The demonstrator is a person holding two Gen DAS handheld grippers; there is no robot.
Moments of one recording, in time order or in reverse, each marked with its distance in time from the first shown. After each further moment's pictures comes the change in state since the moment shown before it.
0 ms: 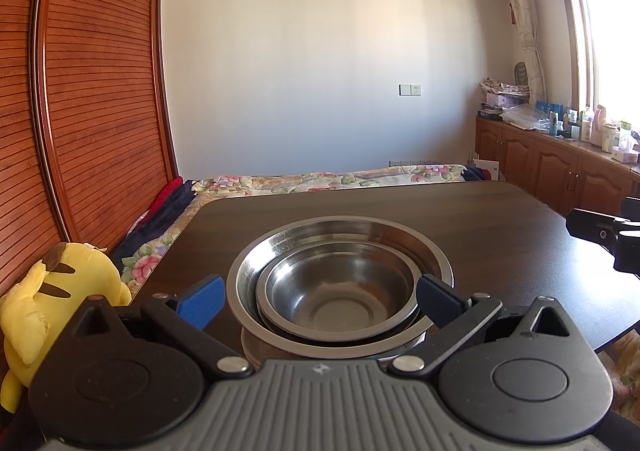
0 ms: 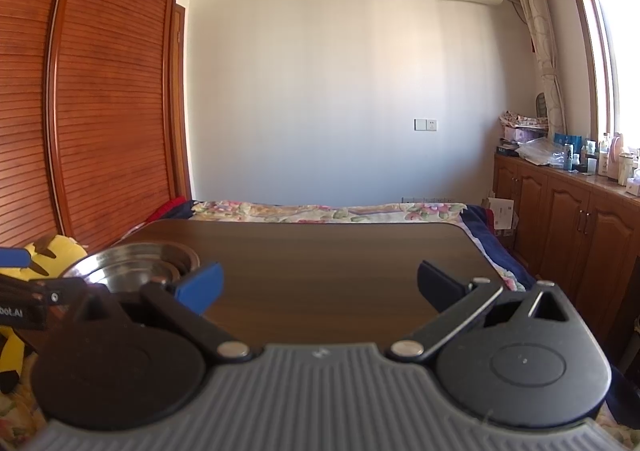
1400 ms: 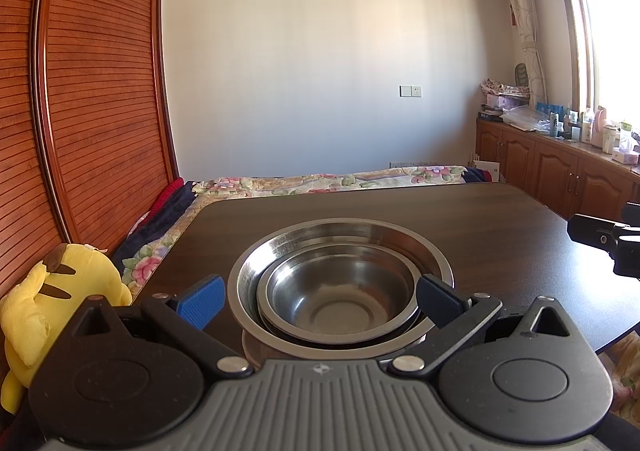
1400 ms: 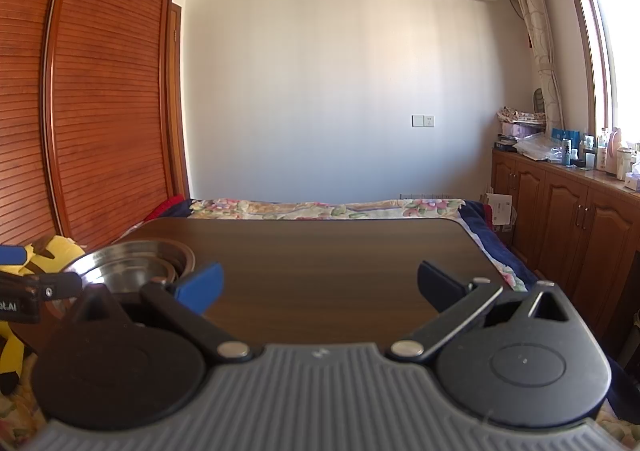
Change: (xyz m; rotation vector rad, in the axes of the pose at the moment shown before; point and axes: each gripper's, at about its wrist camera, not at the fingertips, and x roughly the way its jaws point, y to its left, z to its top) left arm 0.000 0.000 0.002 0.001 -0.003 0.002; right arm 0.002 -0.004 -0.001 0.010 0.007 -0.005
